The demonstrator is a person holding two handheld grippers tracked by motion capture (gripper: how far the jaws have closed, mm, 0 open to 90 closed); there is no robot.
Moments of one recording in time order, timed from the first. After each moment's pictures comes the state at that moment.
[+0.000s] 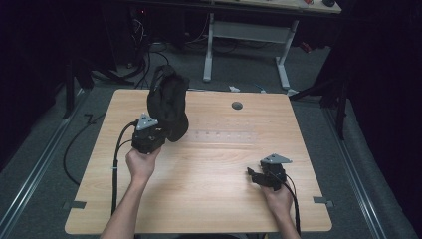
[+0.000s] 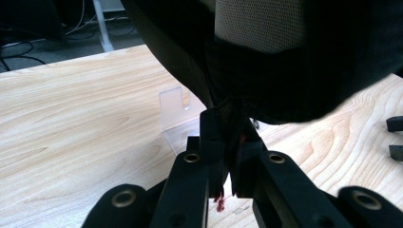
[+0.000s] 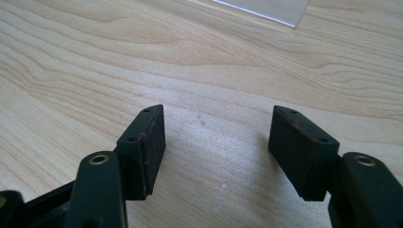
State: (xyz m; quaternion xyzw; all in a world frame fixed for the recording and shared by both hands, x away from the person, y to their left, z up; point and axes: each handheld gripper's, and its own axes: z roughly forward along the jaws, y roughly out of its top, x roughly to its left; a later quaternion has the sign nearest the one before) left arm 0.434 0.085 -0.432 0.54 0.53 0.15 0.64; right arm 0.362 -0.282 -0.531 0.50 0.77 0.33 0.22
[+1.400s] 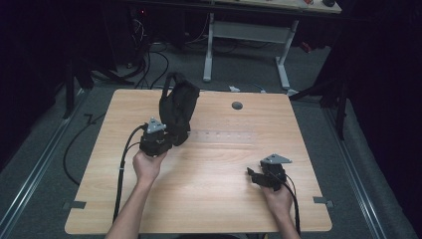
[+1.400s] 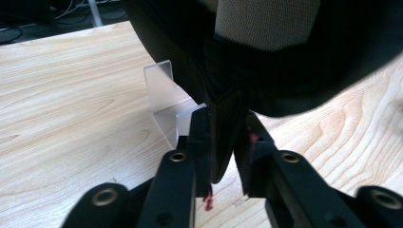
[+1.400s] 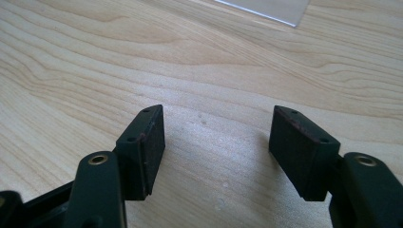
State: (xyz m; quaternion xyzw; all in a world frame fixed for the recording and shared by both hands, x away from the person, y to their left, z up) left arm 0.440 0.071 -0.457 0.56 0.53 0.15 0.62; right arm 0.361 -0.282 -0.531 0.50 0.77 0.33 0.22
